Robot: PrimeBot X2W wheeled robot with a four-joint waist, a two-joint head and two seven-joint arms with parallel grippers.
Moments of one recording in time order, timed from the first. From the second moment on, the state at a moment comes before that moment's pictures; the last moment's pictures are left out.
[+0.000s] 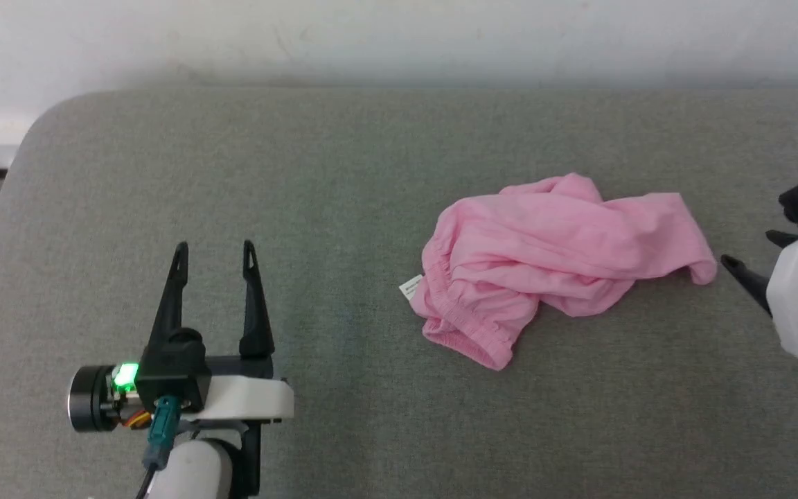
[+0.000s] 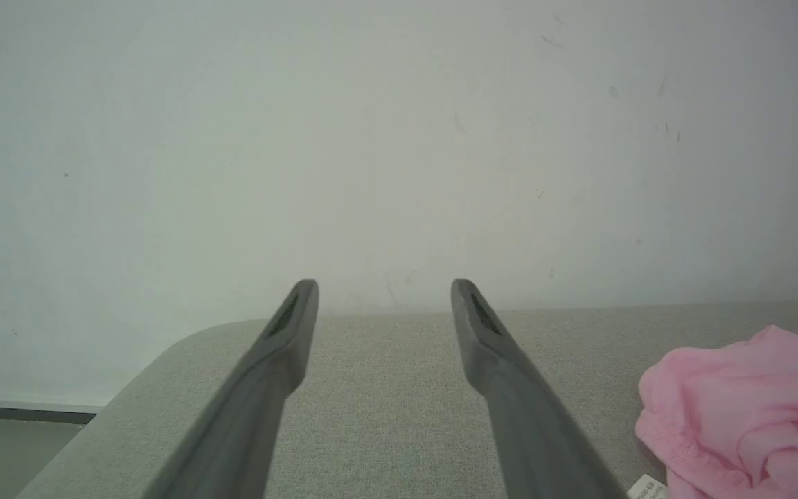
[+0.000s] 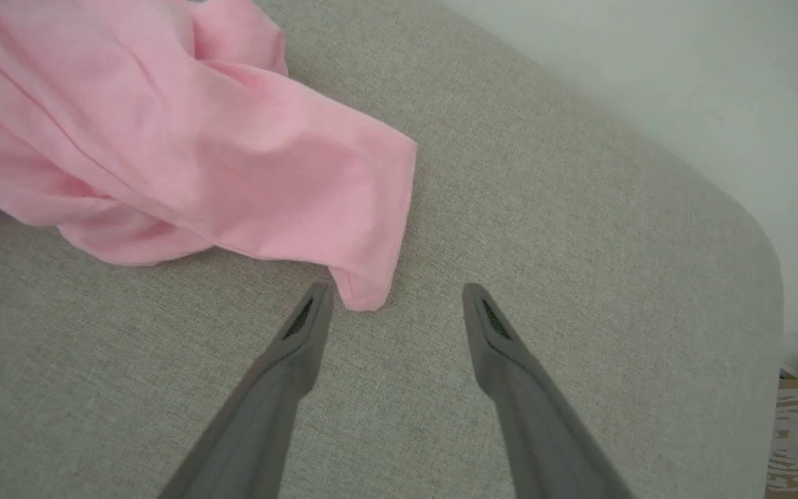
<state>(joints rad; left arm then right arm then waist) -0.09 0.12 -0.15 -0.02 -0.04 0.24 -0.26 -0.53 -0.75 0.54 0.30 0.61 0.13 0.41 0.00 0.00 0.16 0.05</state>
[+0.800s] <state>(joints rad) -0.16 0.07 -0.12 0.00 -0.03 0.20 -0.26 -0.76 -0.76 0.90 0.56 0.75 0.13 0.22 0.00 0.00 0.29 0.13</state>
